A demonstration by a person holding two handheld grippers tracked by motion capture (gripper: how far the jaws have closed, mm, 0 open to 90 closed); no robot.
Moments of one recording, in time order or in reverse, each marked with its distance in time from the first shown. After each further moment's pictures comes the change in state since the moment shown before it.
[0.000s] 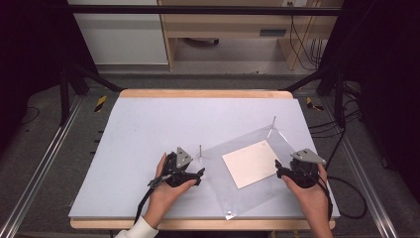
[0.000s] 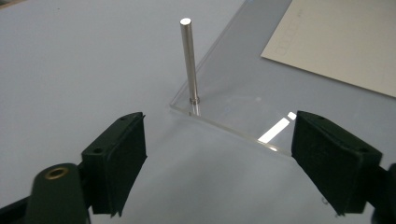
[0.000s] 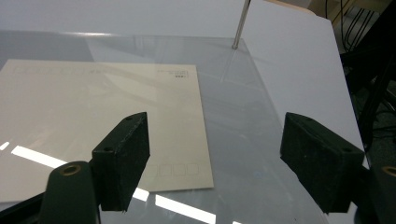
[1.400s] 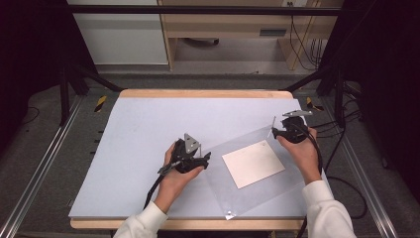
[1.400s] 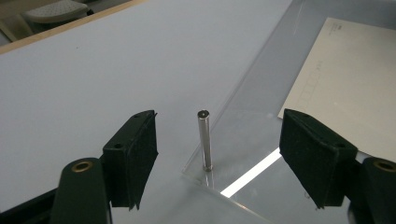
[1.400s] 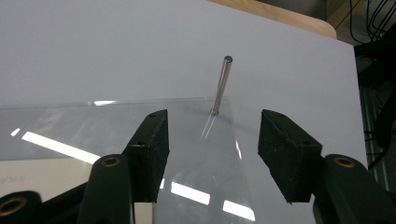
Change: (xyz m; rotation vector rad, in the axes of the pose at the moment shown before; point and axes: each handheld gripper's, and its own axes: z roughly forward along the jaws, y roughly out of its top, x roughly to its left) left arm 0.003 0.037 0.022 -0.042 0.062 -0.028; right arm -0.040 0.080 0.094 0.117 0.045 0.010
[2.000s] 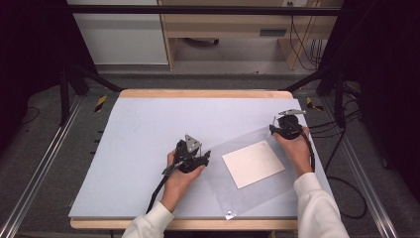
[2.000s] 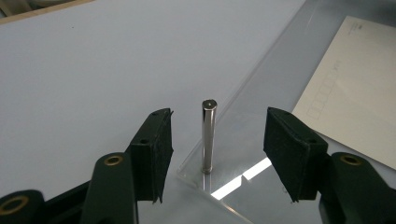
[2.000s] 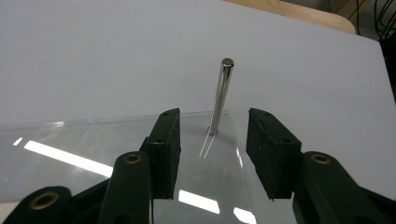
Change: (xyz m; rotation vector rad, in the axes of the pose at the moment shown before) left arm -0.002 -0.009 0.018 0.004 0.015 -0.073; right arm -0.006 -0.004 0.045 -0.011 0.008 0.030
